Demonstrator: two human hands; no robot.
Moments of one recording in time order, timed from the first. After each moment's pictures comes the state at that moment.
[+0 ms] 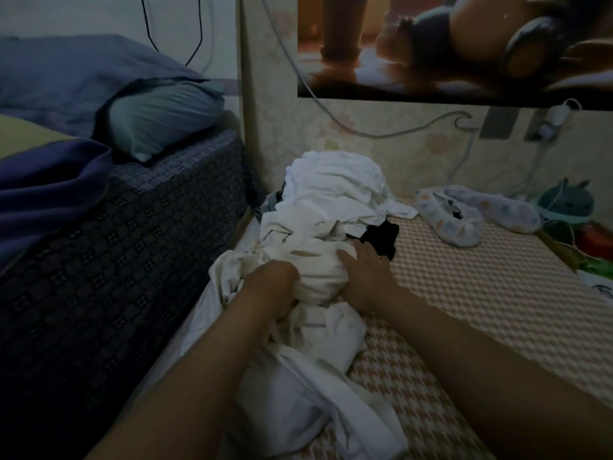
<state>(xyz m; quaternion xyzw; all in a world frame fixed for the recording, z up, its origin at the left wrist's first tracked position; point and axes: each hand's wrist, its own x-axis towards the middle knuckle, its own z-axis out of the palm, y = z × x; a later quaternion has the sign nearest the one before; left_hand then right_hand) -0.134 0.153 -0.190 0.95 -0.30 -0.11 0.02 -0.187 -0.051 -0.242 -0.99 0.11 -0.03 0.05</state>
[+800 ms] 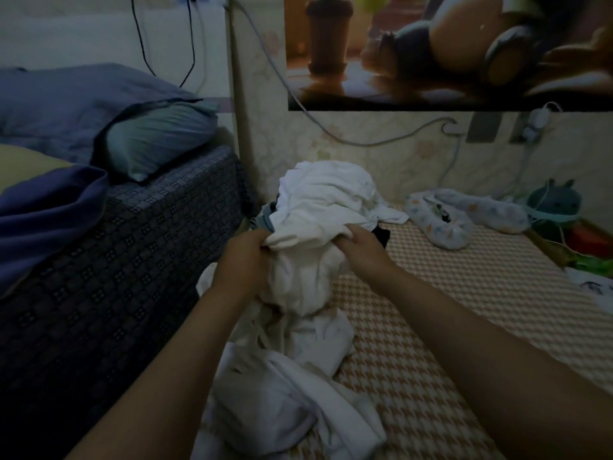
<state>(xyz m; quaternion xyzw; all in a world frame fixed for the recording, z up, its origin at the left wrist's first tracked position) -0.148 0.173 -0.147 0.88 -0.27 0.14 0.35 -0.214 -0.032 -0.155 -0.82 0.05 -0.21 0.54</state>
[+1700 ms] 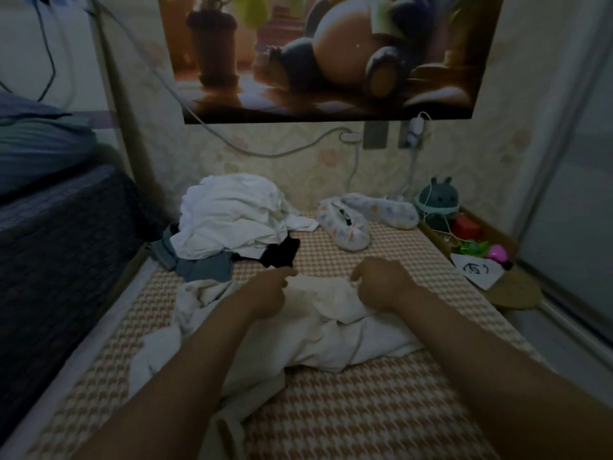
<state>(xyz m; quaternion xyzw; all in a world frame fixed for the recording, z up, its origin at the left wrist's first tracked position) -0.192 -0.022 -0.178 0.87 -0.44 -0.13 0.15 -0.334 -0.214 -0.173 -0.97 0.23 -0.02 0.02</state>
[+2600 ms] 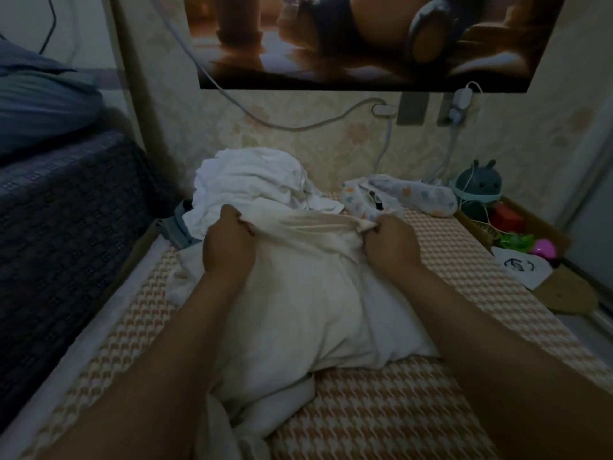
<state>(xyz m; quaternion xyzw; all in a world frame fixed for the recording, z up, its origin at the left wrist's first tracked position) -0.105 0.006 -0.188 0.85 -0.22 0.21 0.43 -0.243 -0.214 -0.188 -0.88 0.32 -0.30 0.19</state>
